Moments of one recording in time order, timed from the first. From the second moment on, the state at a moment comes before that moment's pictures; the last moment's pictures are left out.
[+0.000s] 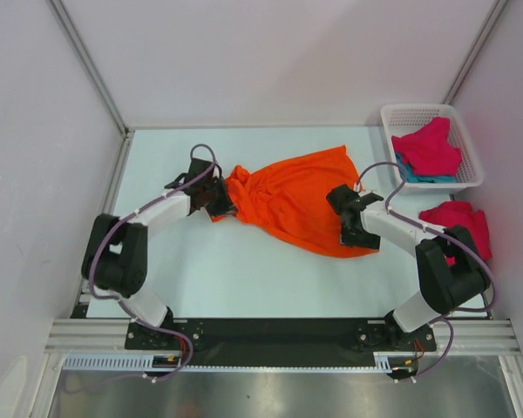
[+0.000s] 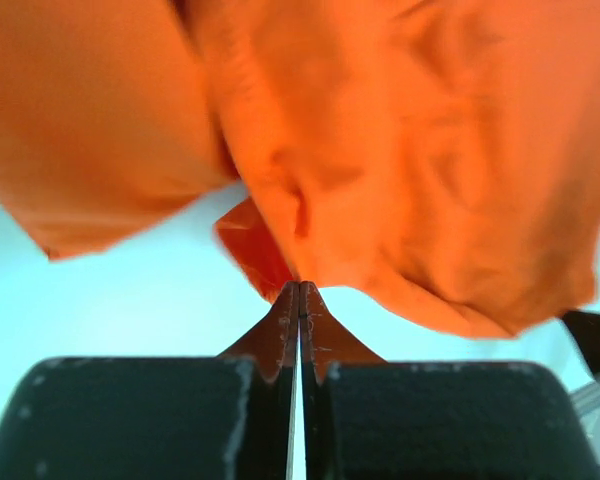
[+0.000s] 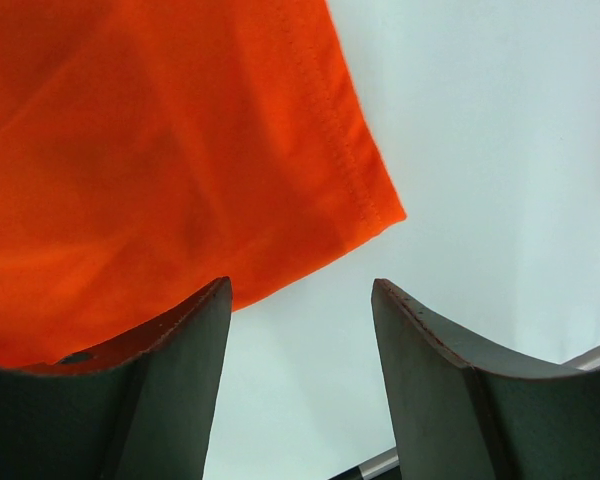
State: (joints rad) left arm -0.33 1.69 1.03 -0.28 0.22 -0.66; right arm 0.48 1.55 0.96 -0.83 0.48 0.68
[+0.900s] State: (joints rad) left arm -0.33 1.15 1.00 -0.48 0.21 -0.66; right arm 0.44 1.48 0.87 -0.79 0.46 0.66
